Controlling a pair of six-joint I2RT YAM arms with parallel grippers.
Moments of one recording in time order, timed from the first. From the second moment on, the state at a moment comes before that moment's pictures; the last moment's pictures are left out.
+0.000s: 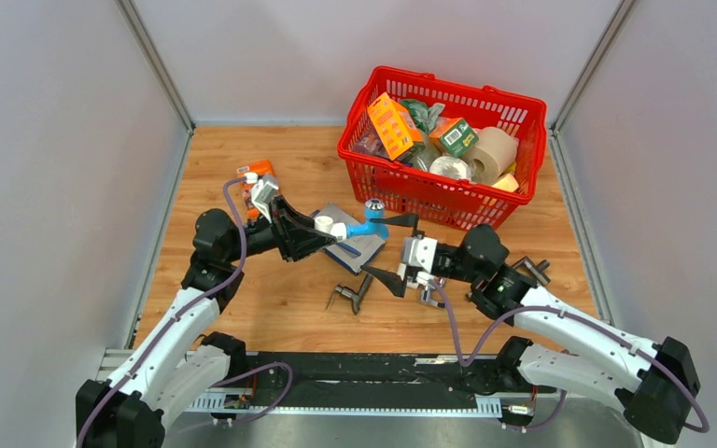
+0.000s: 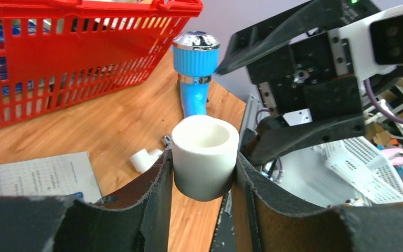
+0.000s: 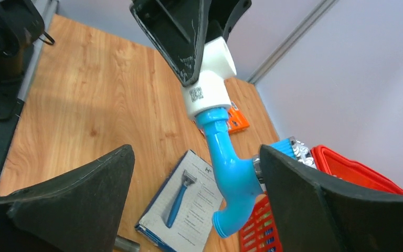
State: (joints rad) left arm -0.33 0.83 0.57 0.38 0.91 -0.60; right arm 0.84 0.91 0.63 0.37 -0.52 -0.49
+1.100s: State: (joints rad) left arm -0.33 0.94 0.69 0.22 0.97 -0.74; right arm 1.07 1.04 0.65 0.41 0.06 -0.88
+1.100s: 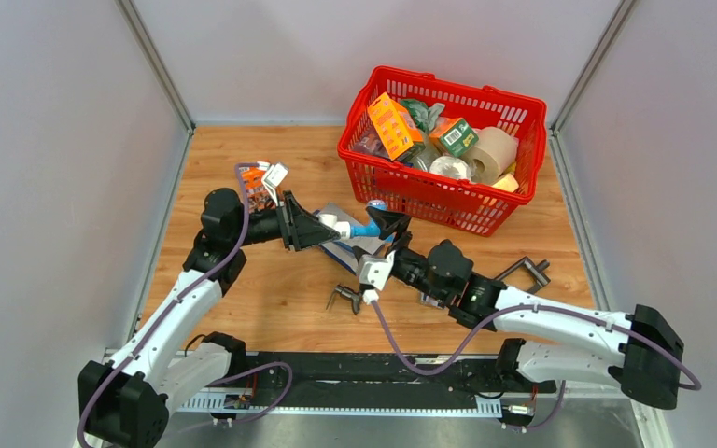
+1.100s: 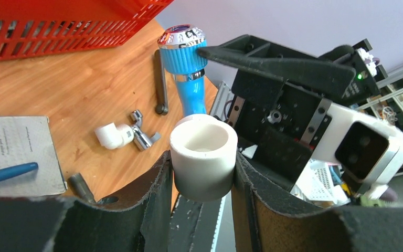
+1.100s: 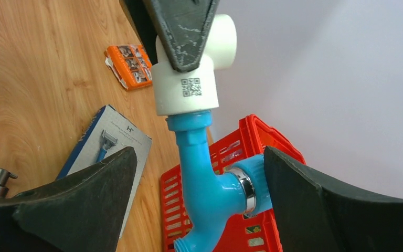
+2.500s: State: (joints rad) left arm -0.33 0.70 0.81 -0.10 0.89 -0.21; right arm 0.97 1.16 0.94 -0.10 -0.26 -0.66
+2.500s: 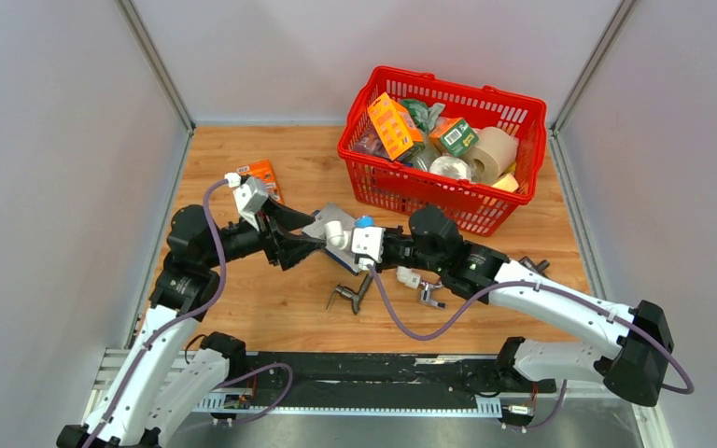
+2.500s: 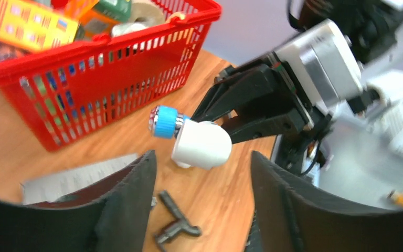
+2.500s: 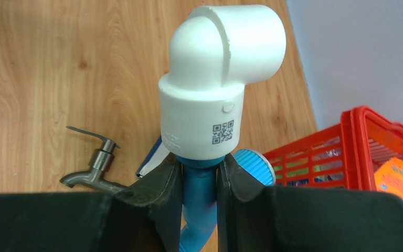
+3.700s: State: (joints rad) left arm -0.26 0.72 0.46 0.14 0.43 -0.87; right arm 1.08 1.34 0.87 0.18 0.20 -0.42
